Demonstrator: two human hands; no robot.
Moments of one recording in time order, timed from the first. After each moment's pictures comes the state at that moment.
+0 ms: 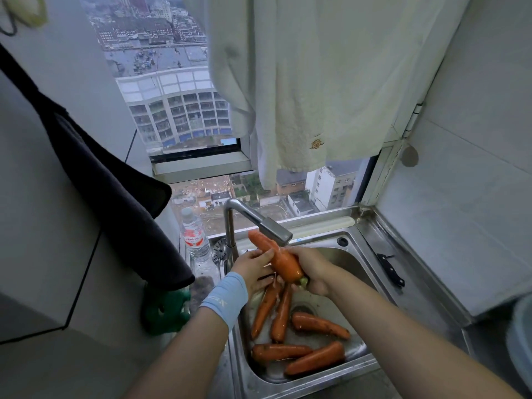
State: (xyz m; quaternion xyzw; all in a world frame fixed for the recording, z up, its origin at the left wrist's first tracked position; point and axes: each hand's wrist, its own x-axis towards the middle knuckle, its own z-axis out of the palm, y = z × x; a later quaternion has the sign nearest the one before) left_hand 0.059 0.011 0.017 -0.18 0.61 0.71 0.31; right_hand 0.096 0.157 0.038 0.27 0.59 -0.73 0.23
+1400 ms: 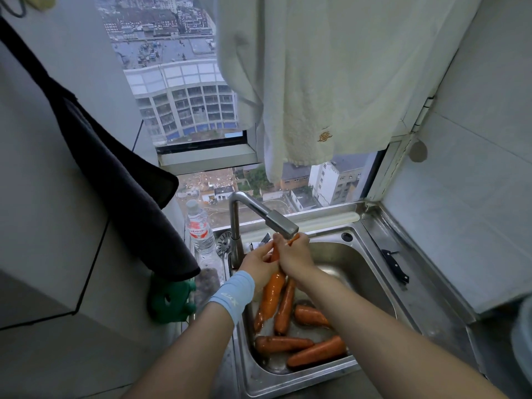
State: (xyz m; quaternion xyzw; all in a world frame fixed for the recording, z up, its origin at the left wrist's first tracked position) left_hand 0.070 0.003 0.003 -0.01 0.71 0.64 0.28; right_hand 0.079 0.117 0.012 0.28 0.72 -0.63 0.01
